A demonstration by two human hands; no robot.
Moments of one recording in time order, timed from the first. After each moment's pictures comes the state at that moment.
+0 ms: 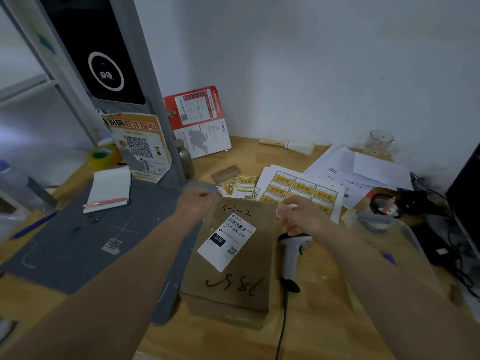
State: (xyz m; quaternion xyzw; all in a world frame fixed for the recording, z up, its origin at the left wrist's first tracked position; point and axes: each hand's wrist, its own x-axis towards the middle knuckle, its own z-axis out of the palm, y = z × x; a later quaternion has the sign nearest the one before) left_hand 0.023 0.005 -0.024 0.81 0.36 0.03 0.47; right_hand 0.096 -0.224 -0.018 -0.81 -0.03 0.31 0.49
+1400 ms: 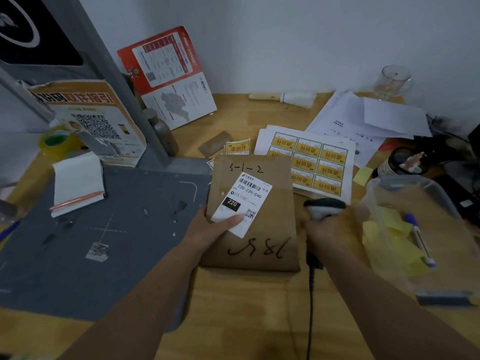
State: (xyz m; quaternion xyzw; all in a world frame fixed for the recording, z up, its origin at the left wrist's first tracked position) left_hand 0.015 0.002 -0.105 0.71 0.35 -0.13 0.60; right_hand 0.081 -0.215 -0.108 -0.82 0.32 0.16 0.44
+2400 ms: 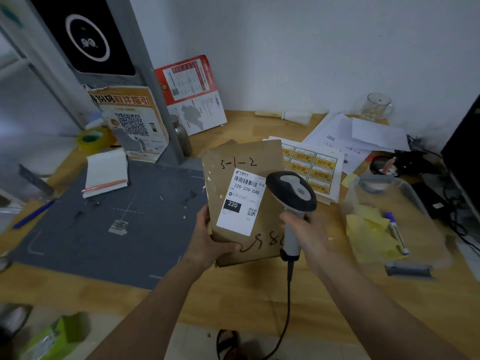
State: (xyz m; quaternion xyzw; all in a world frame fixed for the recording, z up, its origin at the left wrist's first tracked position) left_hand -0.084 -0.025 -0.107 0.72 0.22 0.00 0.66; right_hand -0.021 -0.220 -0.036 -0.74 0.06 0.17 0.65
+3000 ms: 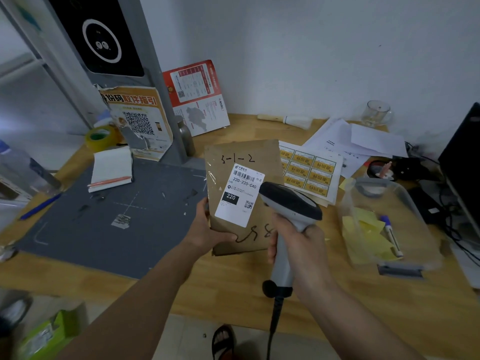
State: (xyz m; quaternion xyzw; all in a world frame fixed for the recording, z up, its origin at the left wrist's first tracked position) left_hand -0.074 -0.021 -0.102 0.75 0.21 -0.01 0.63; right_hand -0.082 -0.220 0.009 -0.66 0.09 0.17 0.73
